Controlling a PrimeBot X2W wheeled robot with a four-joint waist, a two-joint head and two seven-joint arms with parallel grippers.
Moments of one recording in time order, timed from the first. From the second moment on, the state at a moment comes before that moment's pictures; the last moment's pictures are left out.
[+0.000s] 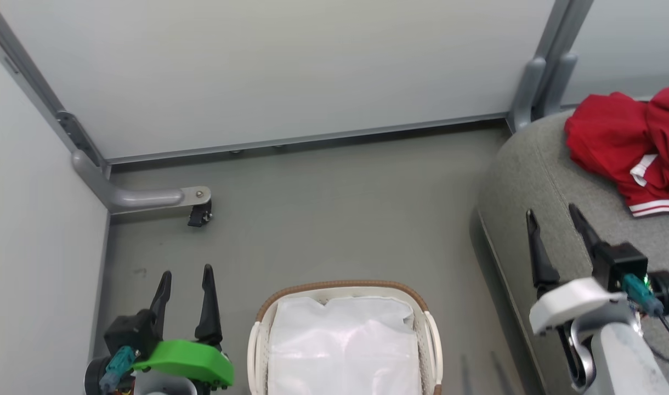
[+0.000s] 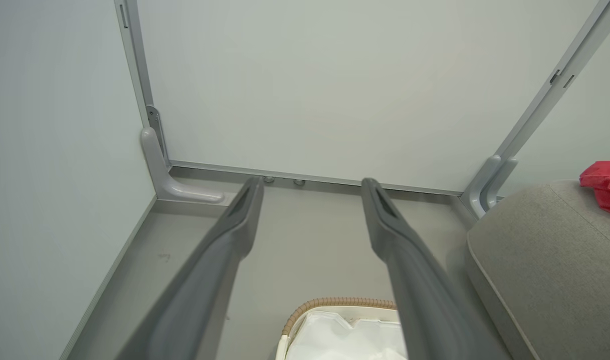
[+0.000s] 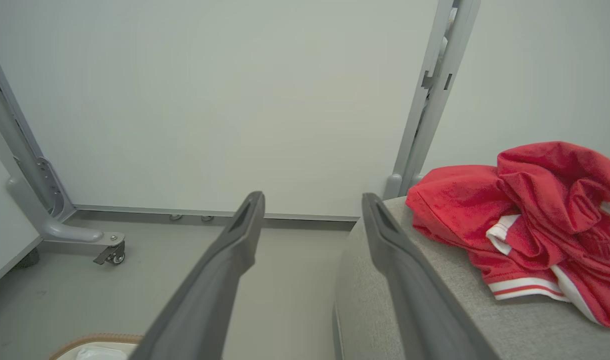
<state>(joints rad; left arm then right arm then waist) -0.08 0.05 -0.14 0.34 -0.34 -0.04 -0.26 -0.22 -0.05 -0.10 0.32 0.00 0.13 -0.26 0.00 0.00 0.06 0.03</state>
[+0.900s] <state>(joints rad) -0.01 0.05 -0.17 0.32 -0.34 -0.04 -0.26 -0.05 -0.05 -0.05 0.26 0.14 0.13 -0.26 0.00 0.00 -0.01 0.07</state>
